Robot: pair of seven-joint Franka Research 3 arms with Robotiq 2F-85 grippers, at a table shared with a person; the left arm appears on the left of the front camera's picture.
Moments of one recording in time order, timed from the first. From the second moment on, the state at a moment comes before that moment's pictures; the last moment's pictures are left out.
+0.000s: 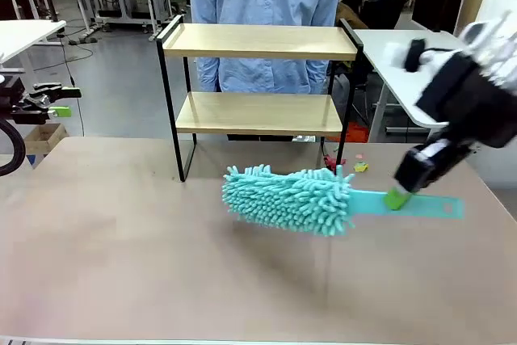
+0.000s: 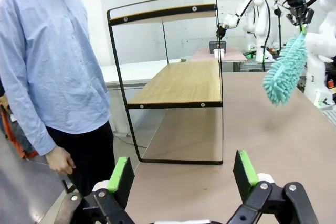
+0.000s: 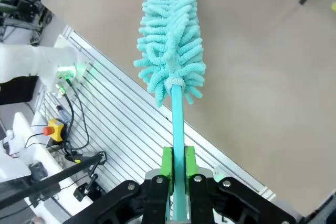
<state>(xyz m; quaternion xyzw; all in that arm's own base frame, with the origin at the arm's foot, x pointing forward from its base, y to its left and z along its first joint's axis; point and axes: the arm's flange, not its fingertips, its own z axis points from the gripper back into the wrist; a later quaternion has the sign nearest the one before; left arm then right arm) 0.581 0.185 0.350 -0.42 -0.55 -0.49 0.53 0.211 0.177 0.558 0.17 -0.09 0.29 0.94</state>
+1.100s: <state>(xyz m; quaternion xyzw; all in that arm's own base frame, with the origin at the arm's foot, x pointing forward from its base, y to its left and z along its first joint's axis) 0.581 0.185 0.350 -0.42 -0.55 -0.49 0.53 0.194 0.156 0.562 0.15 -0.10 0.28 0.94</state>
